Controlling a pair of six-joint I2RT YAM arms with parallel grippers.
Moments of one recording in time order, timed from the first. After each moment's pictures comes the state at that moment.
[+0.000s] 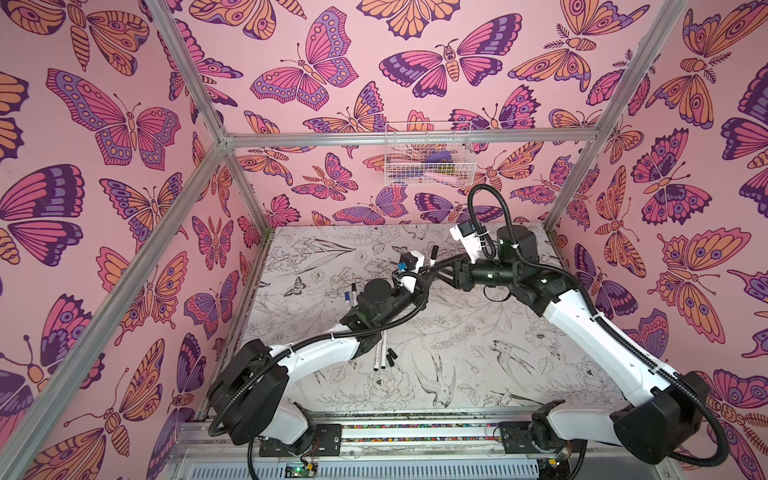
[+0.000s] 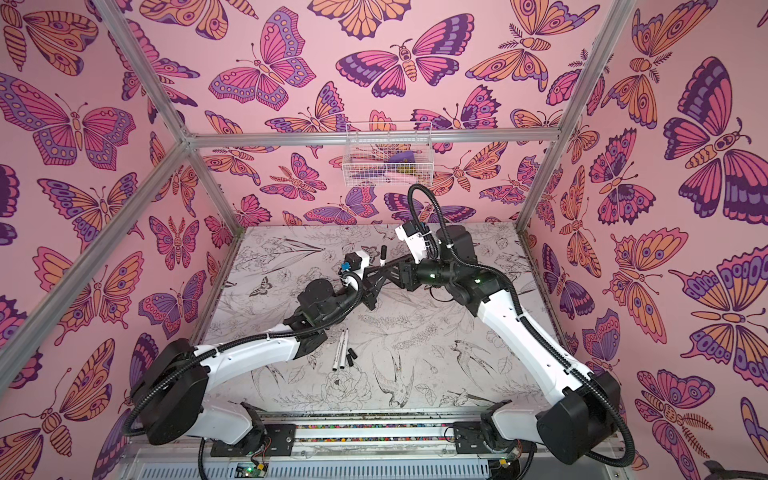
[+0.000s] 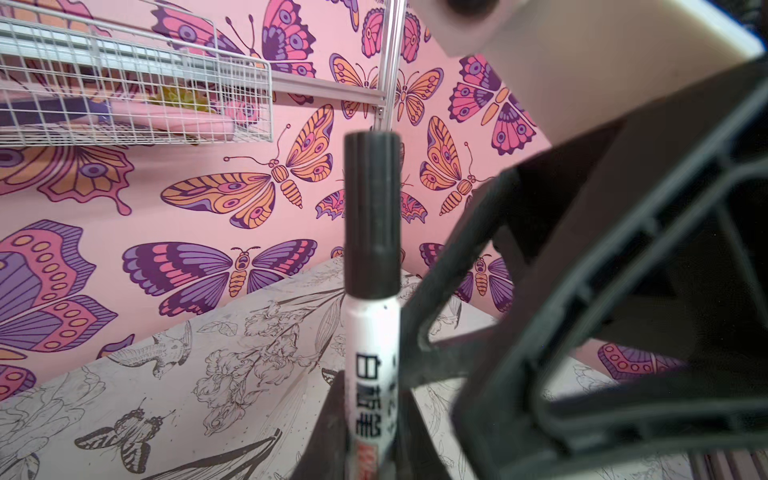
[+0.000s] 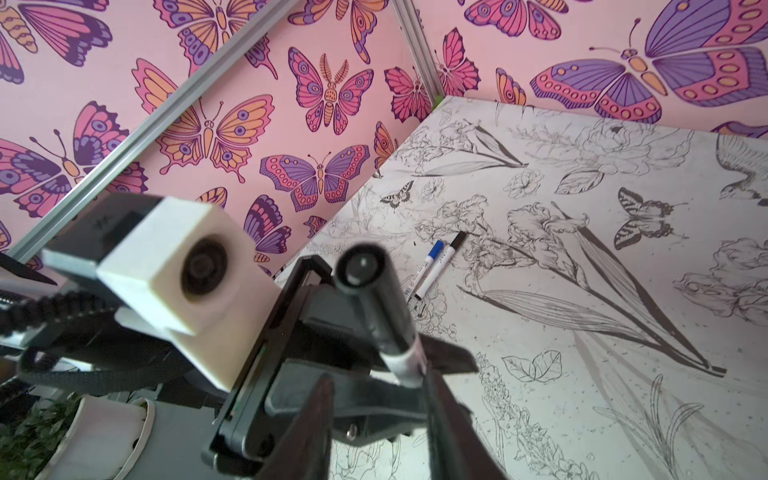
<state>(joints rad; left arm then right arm) -0.78 1.46 0.82 0.73 0.07 -0.10 0.47 1.31 1.25 -0.38 -0.68 0.26</state>
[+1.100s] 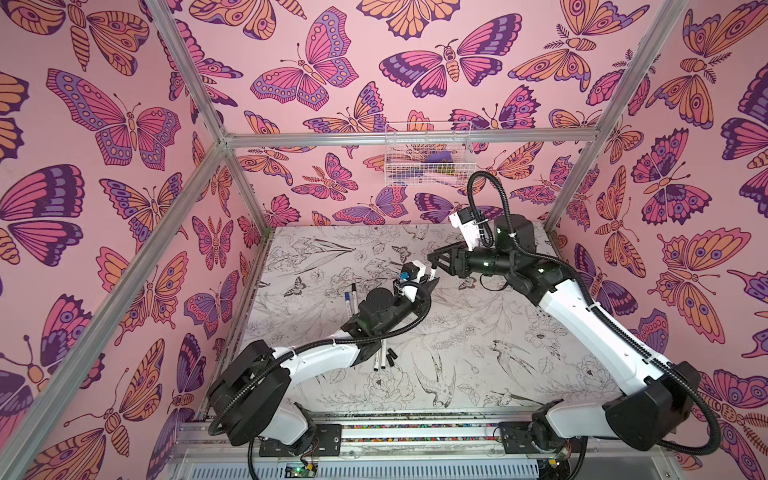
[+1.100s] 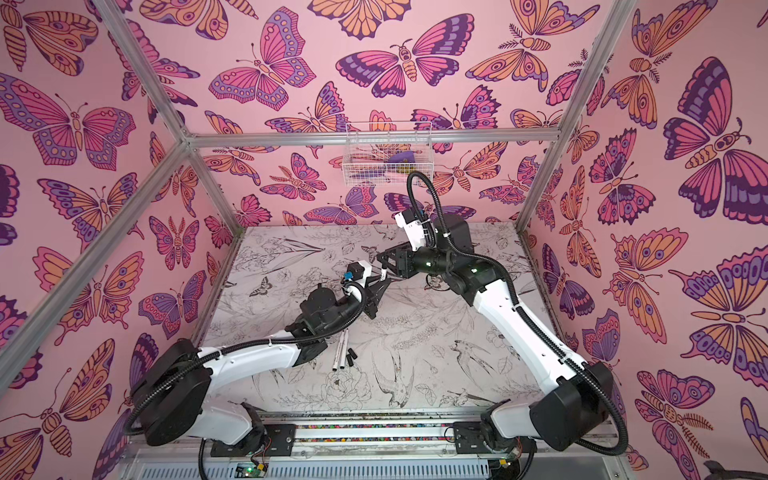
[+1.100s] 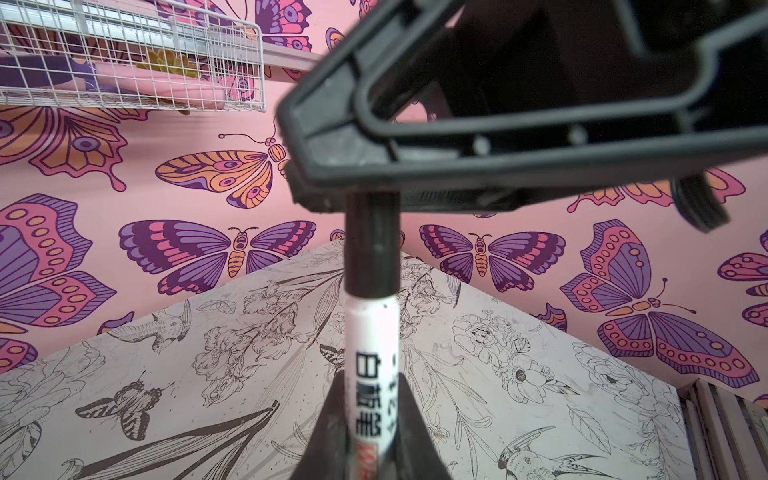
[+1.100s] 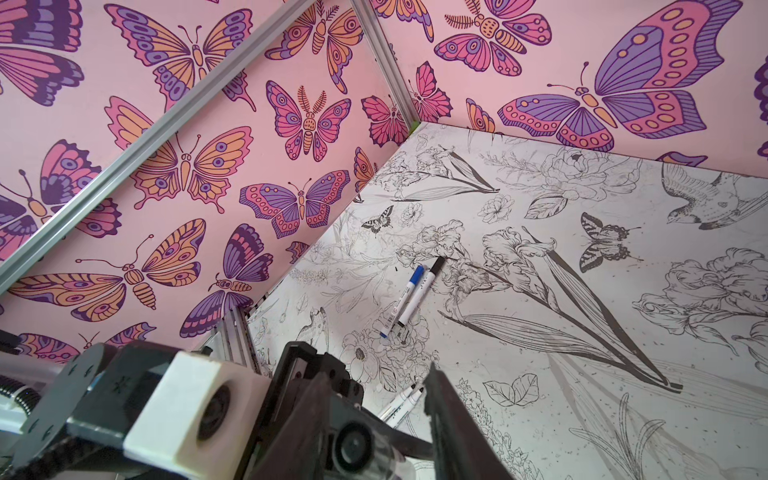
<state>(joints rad) -0.82 1.45 0.75 0.75 0.04 -0.09 0.47 1.38 1.36 -0.38 -0.59 0.29</state>
